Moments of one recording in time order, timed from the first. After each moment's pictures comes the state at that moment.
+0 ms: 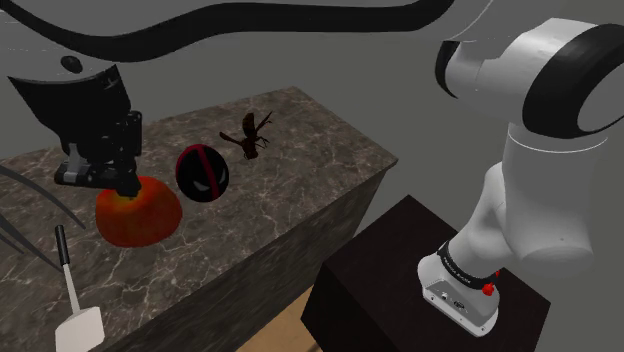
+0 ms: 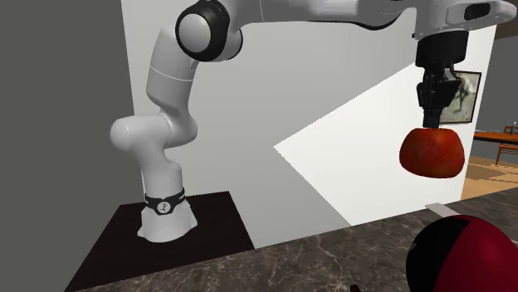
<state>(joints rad) 0.66 0.49 0.44 -1.14 -0.21 1.63 0.15</state>
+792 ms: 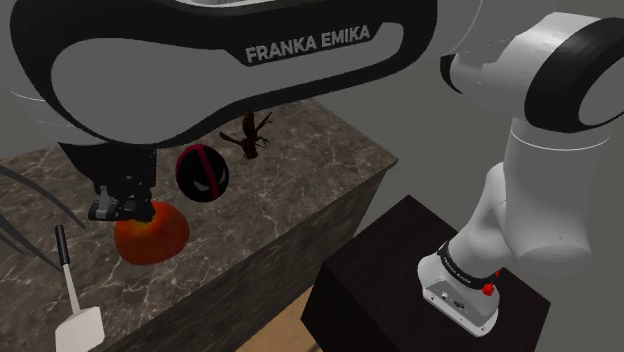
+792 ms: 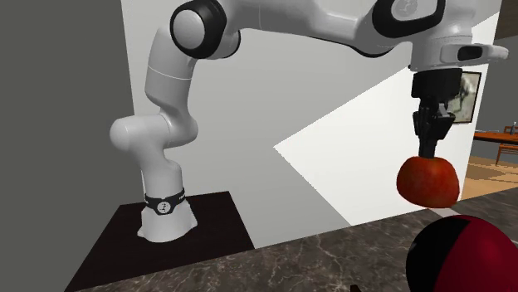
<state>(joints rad) 0.63 0.47 0.44 -1.34 -0.21 1.80 0.16</state>
